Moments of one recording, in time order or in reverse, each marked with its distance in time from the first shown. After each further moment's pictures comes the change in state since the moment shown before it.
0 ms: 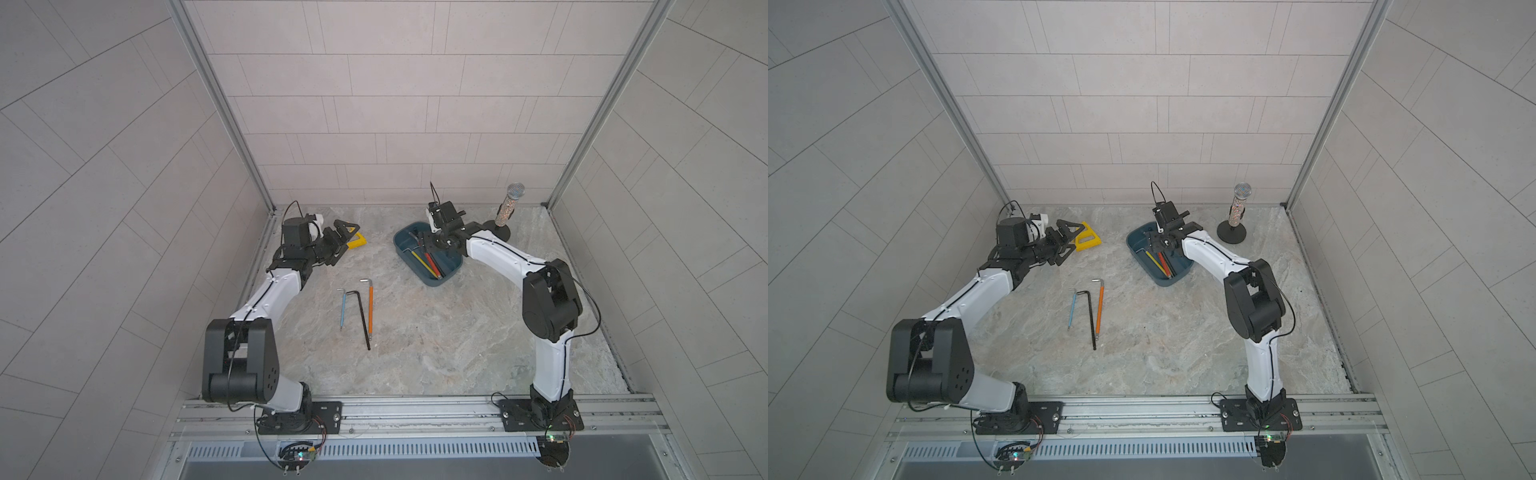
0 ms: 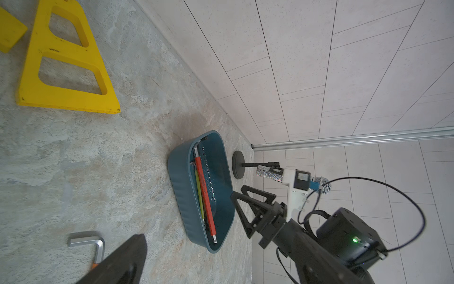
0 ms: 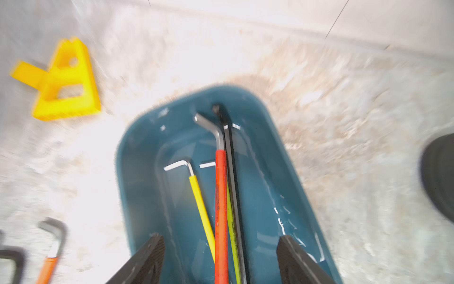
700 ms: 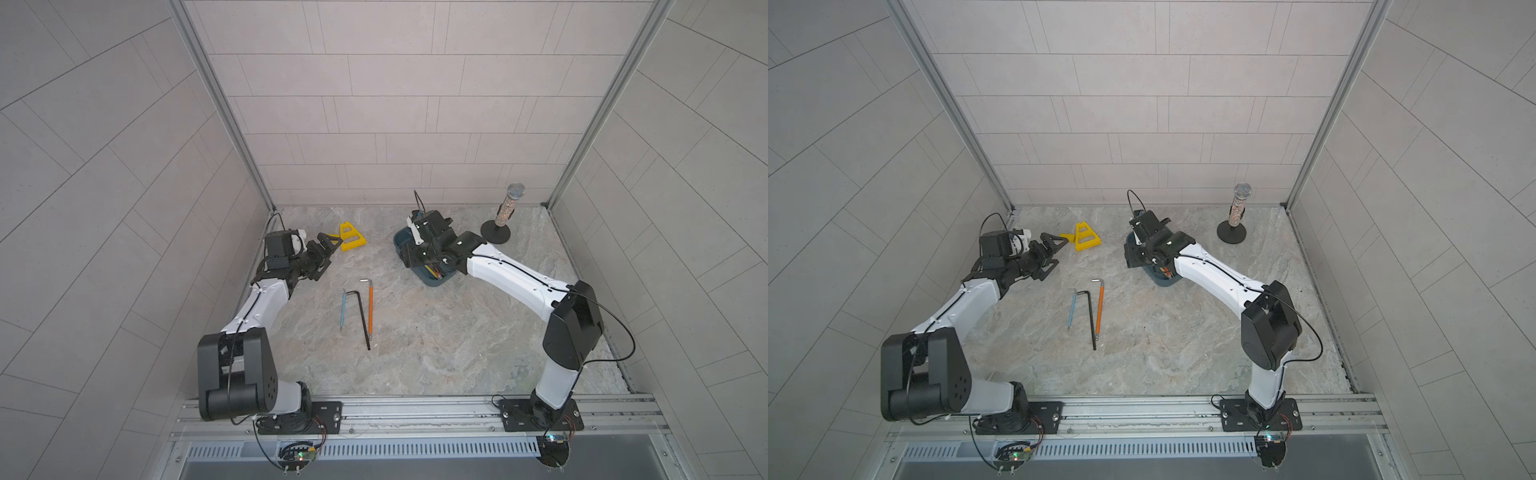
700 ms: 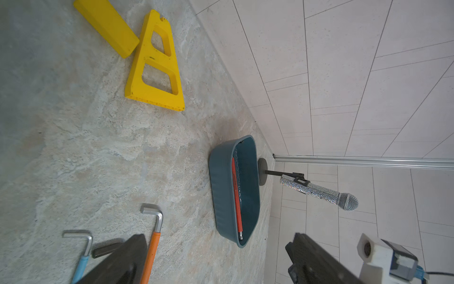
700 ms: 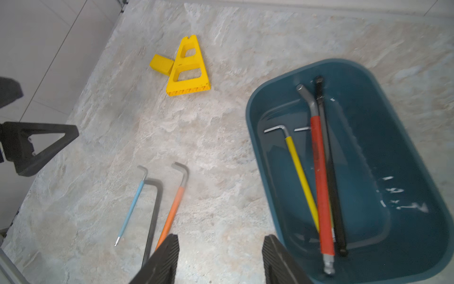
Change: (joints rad) left arm 0.131 -0.078 -0.099 -0.143 0.007 0.087; right arm 0.246 -0.172 -0.058 -0.122 -0.055 0.197
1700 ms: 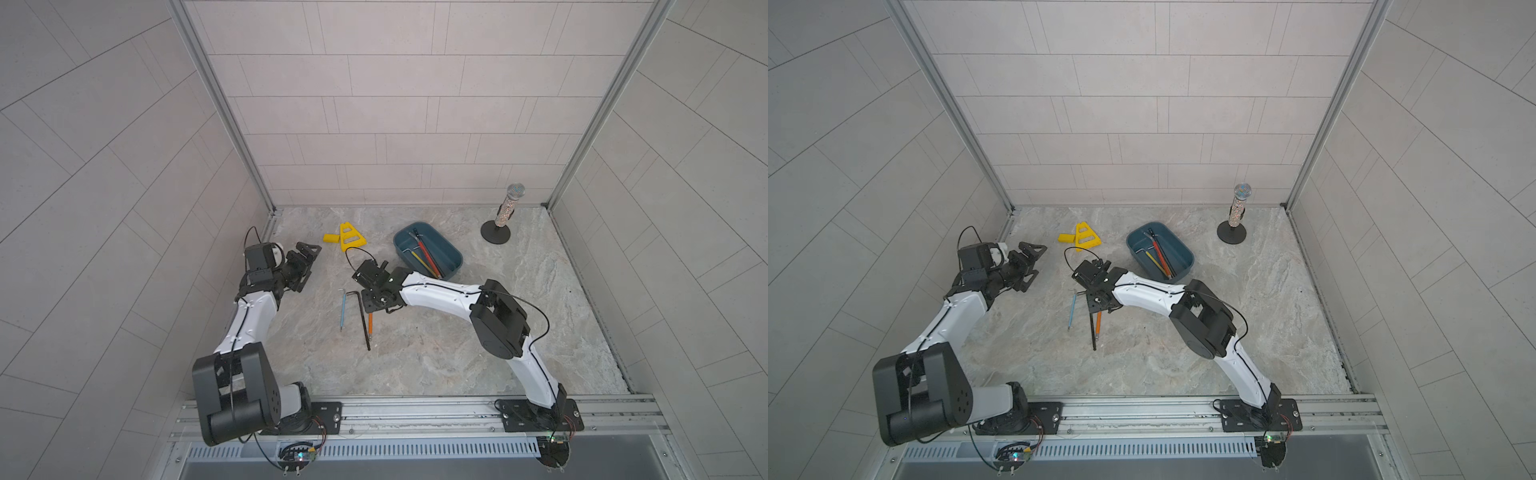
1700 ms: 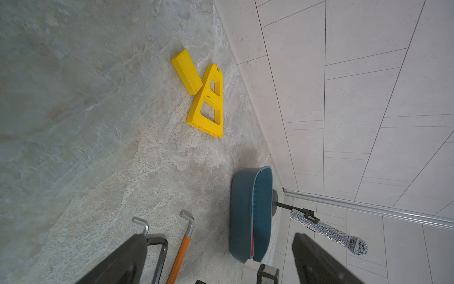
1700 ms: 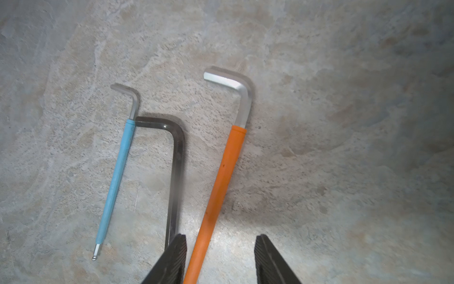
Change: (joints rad) left arm 0.153 -0.091 -0.083 -0.032 -0.061 -0.028; right arm 0.250 0.438 0.216 -0.077 0.099 0.241
